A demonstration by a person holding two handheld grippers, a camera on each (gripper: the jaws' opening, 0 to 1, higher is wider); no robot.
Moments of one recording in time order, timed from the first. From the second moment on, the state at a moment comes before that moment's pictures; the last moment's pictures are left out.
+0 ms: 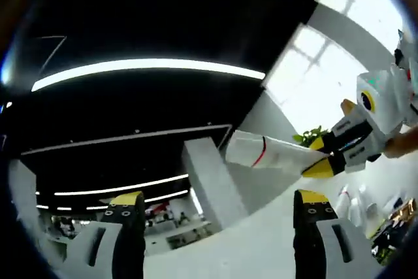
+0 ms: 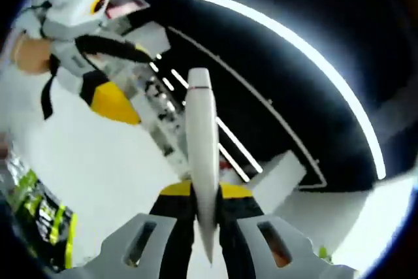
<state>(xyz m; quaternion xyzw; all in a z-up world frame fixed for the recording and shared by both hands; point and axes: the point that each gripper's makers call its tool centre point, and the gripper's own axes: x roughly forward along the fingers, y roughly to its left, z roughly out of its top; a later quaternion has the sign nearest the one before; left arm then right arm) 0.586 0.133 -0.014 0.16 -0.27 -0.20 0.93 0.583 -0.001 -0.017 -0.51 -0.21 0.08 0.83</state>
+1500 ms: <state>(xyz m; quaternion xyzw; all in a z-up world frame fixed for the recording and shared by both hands) 0.586 0.100 -0.075 0.59 -0.17 -0.10 0.78 0.583 0.072 -0.053 -0.66 -0.24 0.11 0.70</state>
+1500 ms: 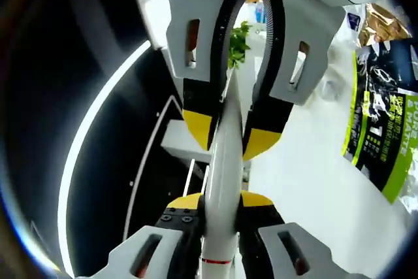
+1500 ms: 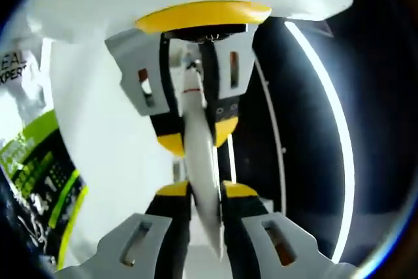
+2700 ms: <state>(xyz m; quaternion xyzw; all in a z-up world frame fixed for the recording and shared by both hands) 0.557 0.083 -0.052 -0.28 0.01 -0.52 0.80 0.558 0.047 -0.014 0.16 -0.12 0.50 0.84</state>
